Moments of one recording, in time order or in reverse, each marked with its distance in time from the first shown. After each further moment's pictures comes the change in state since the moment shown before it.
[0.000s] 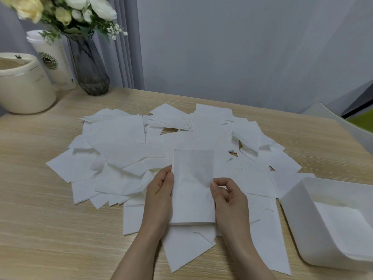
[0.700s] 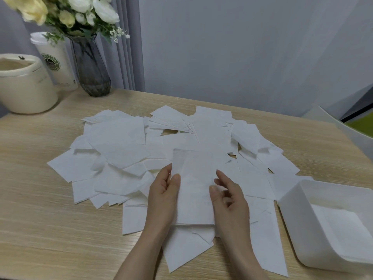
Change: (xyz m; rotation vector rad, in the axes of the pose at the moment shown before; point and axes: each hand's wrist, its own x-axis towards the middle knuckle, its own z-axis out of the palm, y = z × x) left_hand -0.008 0.007 0.008 -0.015 -0.051 0.053; right_hand -0.007 0.001 -0.005 -0.071 0.045 -0.114
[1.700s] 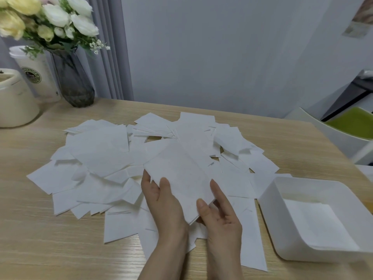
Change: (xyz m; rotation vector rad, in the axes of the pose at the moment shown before) left_hand -0.020 0.016 0.067 -0.434 0.440 -0.019; right_hand -0.033 -0.027 -0.014 0.568 0.124 0.212
